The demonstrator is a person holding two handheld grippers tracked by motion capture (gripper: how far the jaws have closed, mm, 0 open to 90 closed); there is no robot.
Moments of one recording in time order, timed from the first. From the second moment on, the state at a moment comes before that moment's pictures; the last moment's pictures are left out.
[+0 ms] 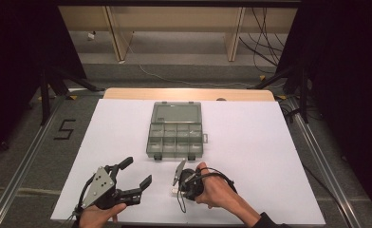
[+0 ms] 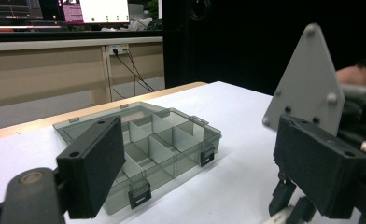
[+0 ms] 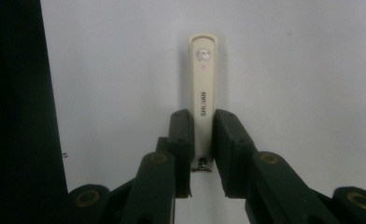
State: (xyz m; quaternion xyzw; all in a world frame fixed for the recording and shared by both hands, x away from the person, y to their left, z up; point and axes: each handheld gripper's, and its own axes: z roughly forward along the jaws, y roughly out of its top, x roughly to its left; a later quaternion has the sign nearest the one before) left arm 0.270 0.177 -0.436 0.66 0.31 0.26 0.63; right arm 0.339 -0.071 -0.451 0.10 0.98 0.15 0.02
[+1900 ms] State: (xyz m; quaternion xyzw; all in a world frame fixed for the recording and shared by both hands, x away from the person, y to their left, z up) left arm 0.271 0.177 -0.437 0.67 0.31 0.27 0.62; right arm 0.459 -0.125 -0.415 0.31 0.89 0.31 0.16
